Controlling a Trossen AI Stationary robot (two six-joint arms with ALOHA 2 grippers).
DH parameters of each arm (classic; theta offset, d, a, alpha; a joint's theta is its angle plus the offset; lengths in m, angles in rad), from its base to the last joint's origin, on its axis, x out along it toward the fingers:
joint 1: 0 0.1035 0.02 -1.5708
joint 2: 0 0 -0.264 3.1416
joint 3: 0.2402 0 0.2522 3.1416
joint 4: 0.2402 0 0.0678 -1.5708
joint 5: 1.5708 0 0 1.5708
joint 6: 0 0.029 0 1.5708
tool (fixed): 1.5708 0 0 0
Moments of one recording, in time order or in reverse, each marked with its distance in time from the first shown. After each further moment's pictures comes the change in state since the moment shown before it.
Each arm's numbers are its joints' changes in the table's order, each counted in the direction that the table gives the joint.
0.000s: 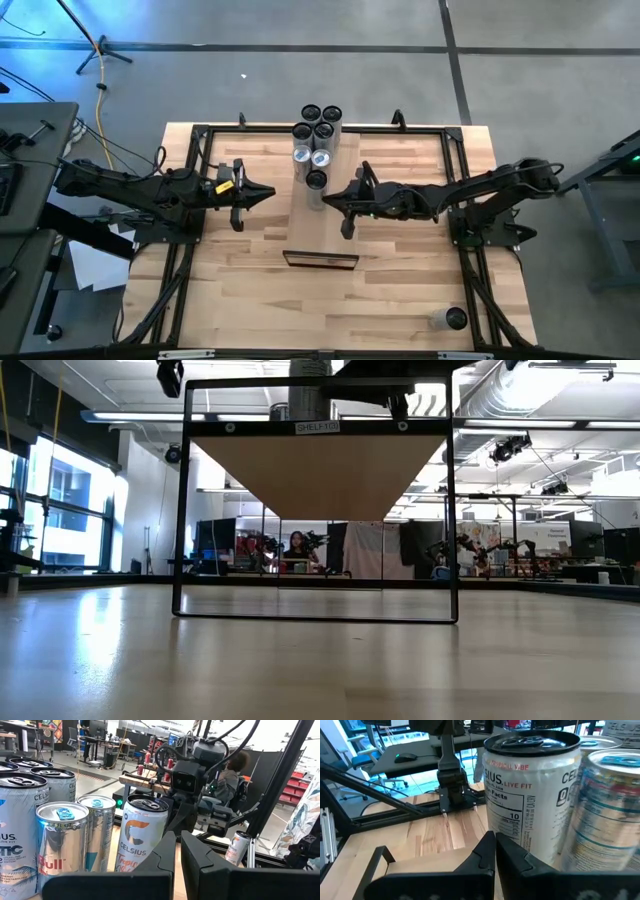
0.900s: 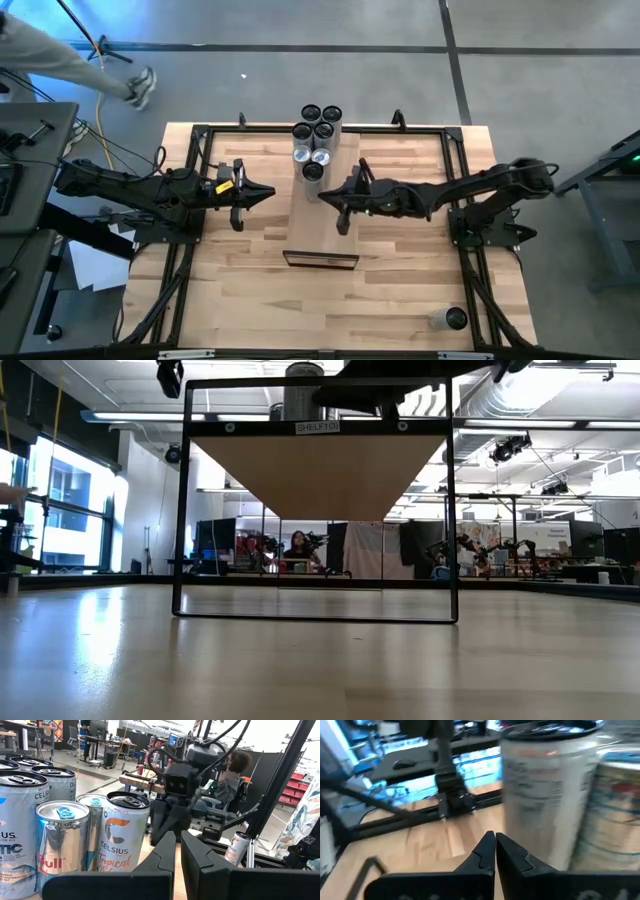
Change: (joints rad) left arm 0.000 0.000 0.000 -0.001 0.000 -0.010; right arm -0.030 0.044 0.000 -0.073 -0.028 0.021
